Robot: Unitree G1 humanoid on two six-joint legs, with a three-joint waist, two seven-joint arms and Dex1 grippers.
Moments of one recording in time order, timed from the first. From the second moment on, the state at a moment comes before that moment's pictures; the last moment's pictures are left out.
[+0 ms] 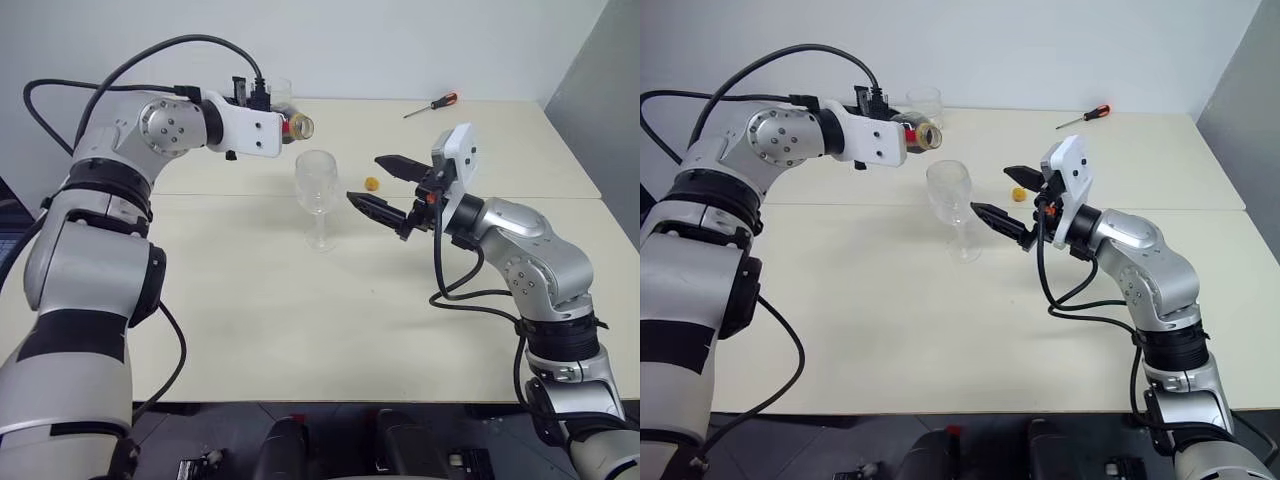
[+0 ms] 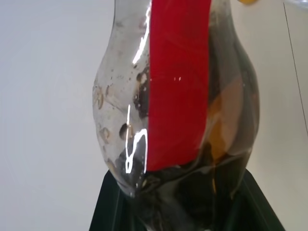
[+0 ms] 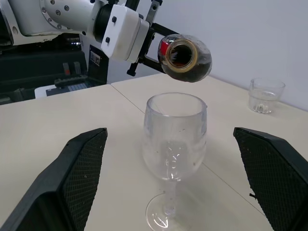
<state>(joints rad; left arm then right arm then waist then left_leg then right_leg) -1.49 0.67 -0.41 1.32 0.64 -0.82 -0.55 -0.68 -0.42 0.05 -0.22 0.53 0.62 0.65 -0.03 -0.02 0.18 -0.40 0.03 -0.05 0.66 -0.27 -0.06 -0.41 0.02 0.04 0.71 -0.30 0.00</state>
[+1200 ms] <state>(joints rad) -1.54 0.69 -0.52 1.34 0.77 -0.86 -0.40 -0.68 -0.39 0.05 -0.22 0.53 0.62 0.64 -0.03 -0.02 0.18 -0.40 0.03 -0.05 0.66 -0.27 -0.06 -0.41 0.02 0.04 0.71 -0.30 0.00</state>
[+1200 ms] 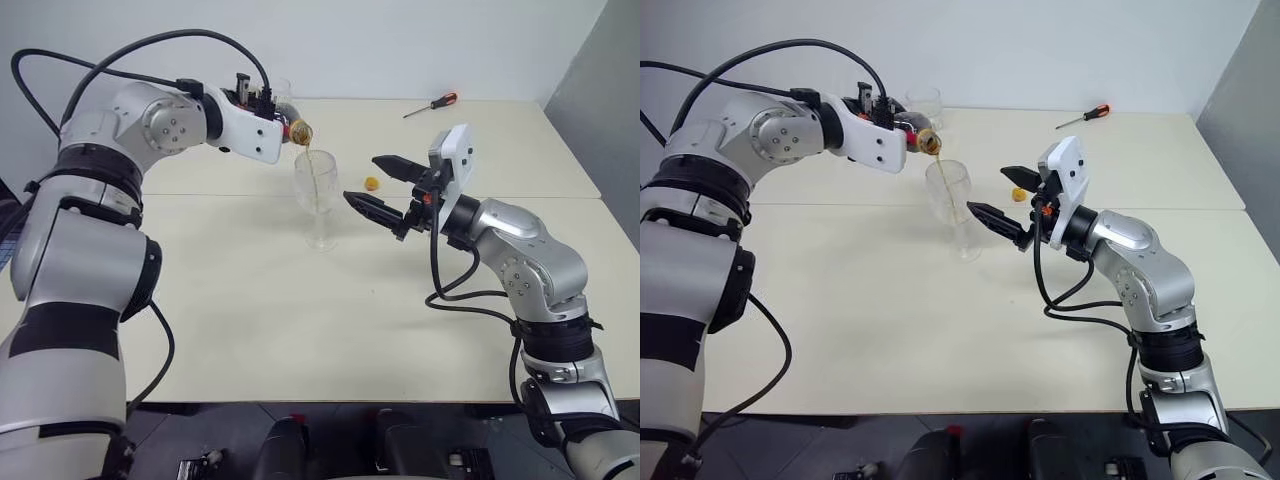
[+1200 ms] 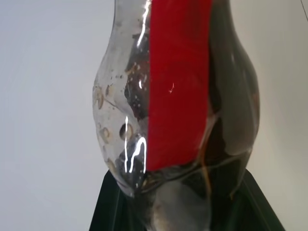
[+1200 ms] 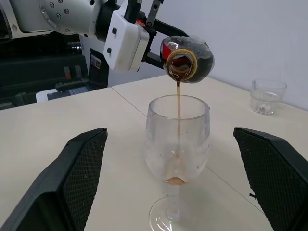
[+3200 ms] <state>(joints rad) -1.60 0.70 -0.56 1.35 0.83 -0.84 -0.31 -0.68 -0.39 0.05 -0.22 0.50 0.61 0.63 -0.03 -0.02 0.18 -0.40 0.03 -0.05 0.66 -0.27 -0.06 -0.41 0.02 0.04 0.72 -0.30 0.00</state>
